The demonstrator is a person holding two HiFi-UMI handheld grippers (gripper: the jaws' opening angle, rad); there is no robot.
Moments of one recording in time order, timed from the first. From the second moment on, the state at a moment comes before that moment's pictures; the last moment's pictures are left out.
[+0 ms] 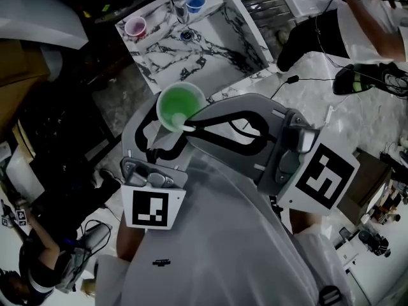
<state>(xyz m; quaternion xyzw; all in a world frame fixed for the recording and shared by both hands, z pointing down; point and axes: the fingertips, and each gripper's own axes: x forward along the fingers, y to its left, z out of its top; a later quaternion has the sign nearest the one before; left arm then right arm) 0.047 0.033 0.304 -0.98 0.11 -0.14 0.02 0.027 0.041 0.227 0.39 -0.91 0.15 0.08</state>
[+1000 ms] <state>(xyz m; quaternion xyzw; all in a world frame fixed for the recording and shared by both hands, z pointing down) 0.031 0.012 0.313 -0.98 0.15 -0.15 -0.01 0.160 0.023 0.247 0.62 -0.77 0.16 0.00</state>
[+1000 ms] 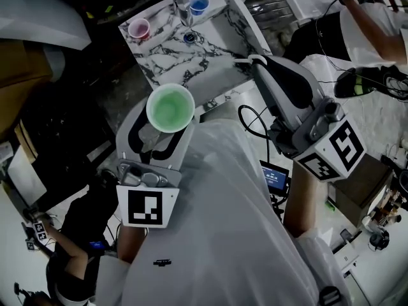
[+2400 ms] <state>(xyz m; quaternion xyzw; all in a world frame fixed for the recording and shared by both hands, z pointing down) 0.051 0.013 0.330 -0.97 0.15 -0.16 -0.06 0.132 0.030 0.310 0.58 -0.79 0.20 0.08</state>
